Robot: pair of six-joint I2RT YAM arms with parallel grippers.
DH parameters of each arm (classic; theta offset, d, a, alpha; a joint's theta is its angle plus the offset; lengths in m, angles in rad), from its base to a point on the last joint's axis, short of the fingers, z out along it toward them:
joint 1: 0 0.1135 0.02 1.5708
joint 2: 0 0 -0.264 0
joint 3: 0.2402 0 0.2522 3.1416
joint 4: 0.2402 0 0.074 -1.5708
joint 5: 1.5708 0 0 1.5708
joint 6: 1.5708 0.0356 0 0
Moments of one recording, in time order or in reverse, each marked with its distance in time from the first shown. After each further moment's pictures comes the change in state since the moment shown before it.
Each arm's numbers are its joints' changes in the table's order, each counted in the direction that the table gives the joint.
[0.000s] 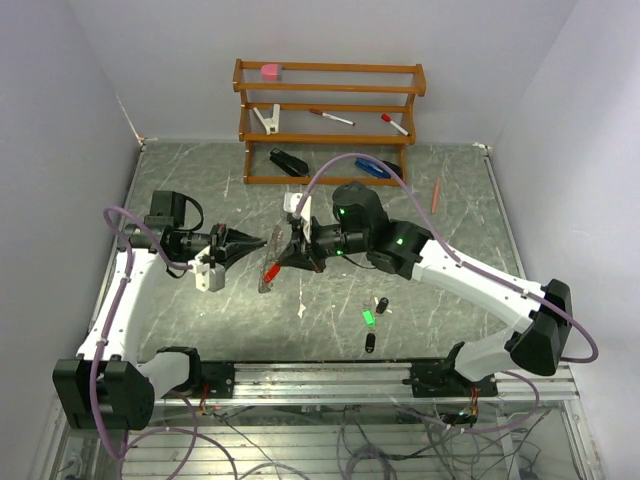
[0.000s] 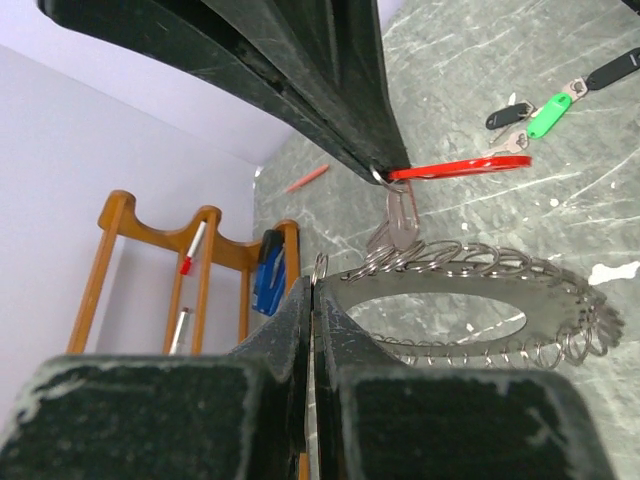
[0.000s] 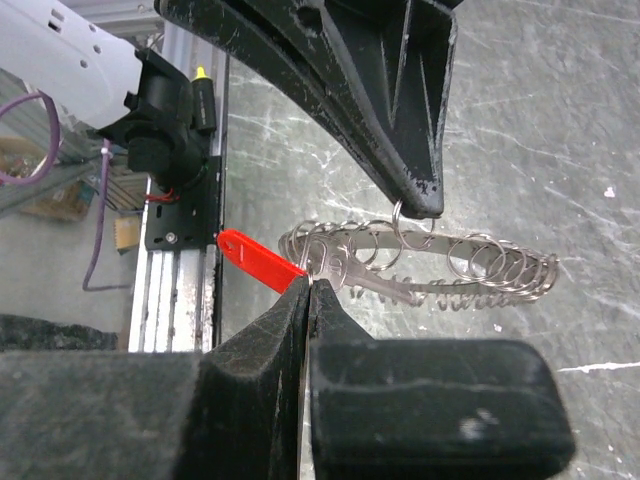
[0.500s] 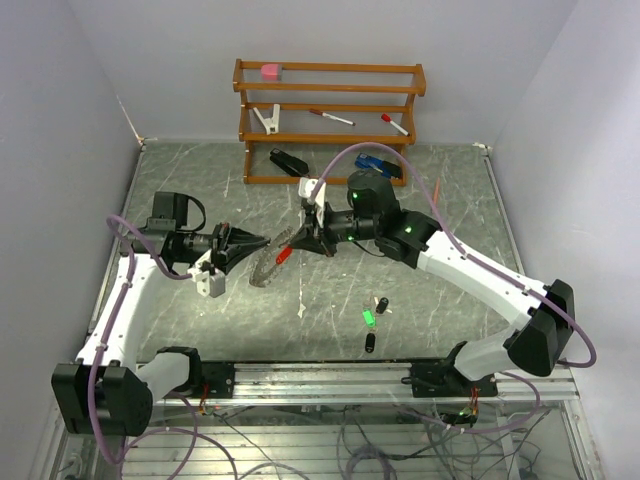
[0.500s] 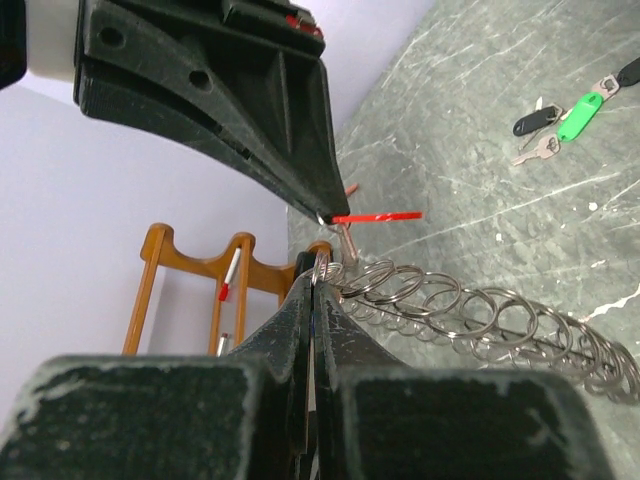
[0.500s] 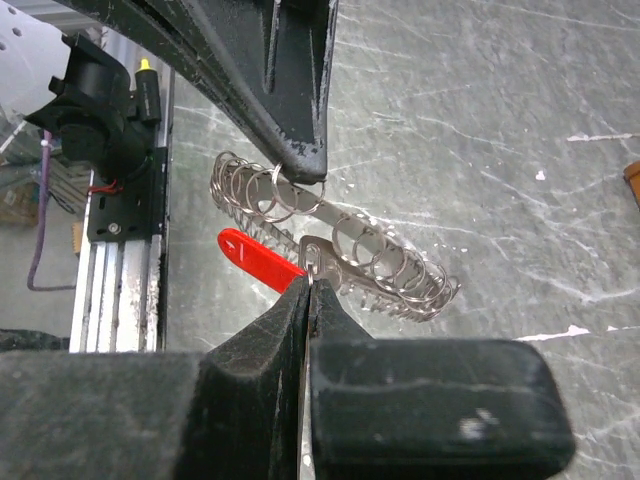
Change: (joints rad) left arm -0.021 0.024 -0.032 -0.129 0.044 0.000; right arm -0.113 -0.002 -0.007 0.002 -0.048 -0.079
